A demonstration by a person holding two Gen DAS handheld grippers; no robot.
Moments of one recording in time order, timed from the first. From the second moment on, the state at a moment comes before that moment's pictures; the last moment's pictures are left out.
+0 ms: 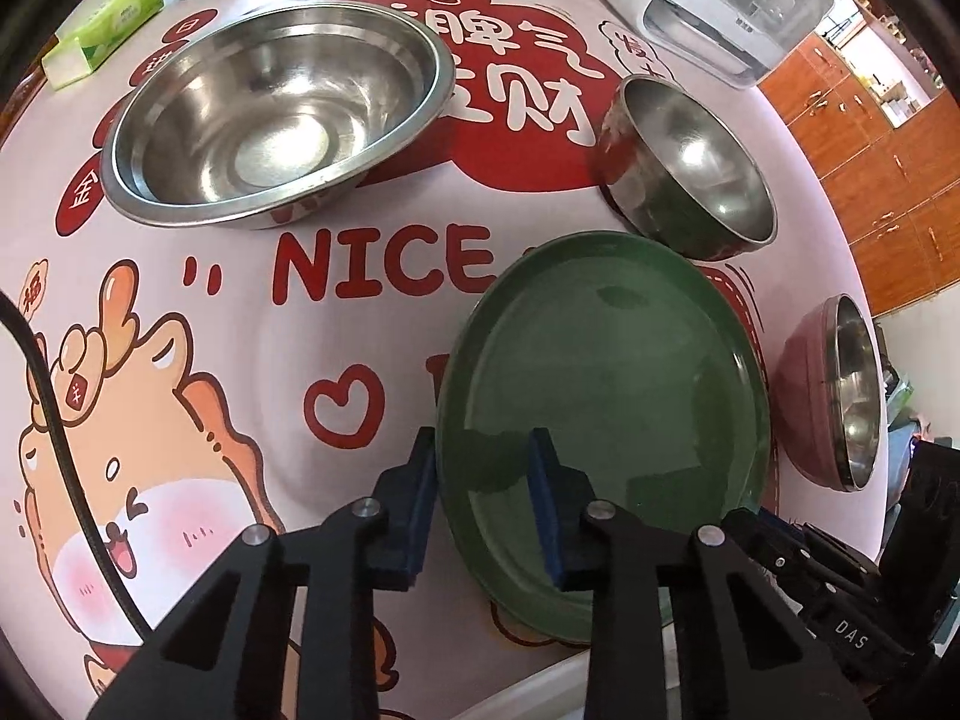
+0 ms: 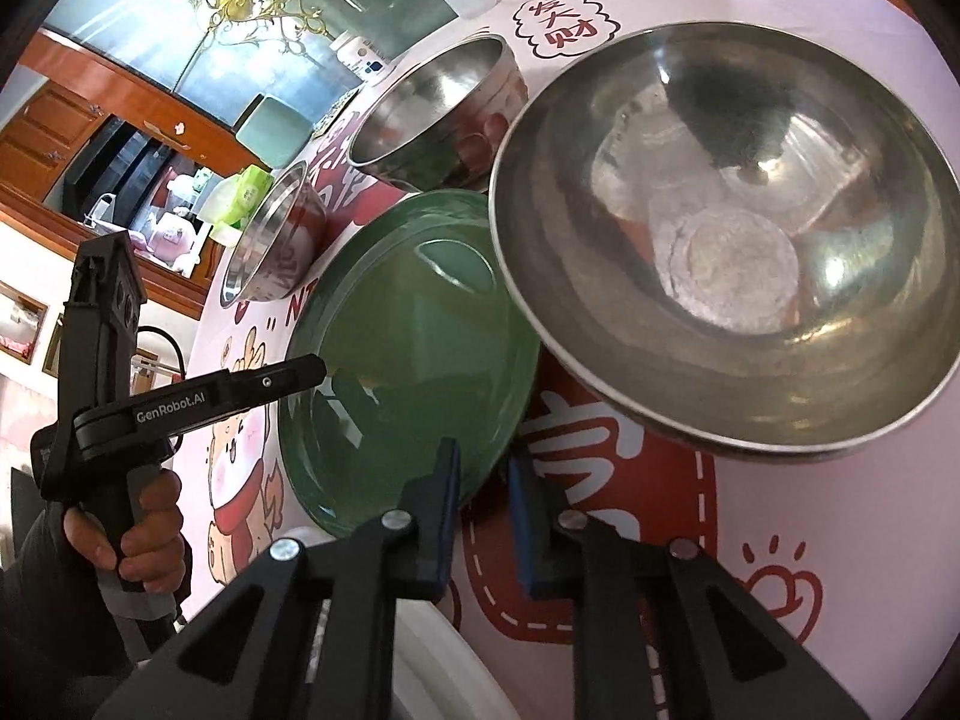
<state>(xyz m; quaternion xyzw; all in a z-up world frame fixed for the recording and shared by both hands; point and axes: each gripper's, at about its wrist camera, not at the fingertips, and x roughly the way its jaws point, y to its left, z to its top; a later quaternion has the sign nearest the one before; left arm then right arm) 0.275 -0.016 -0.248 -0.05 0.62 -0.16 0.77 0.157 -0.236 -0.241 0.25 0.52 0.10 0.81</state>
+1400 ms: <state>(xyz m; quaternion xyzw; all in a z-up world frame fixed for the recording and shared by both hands) 0.159 0.017 -0.169 -0.09 0.56 -0.12 0.82 0.111 -0.236 -0.182 0.21 0.49 0.19 0.83</state>
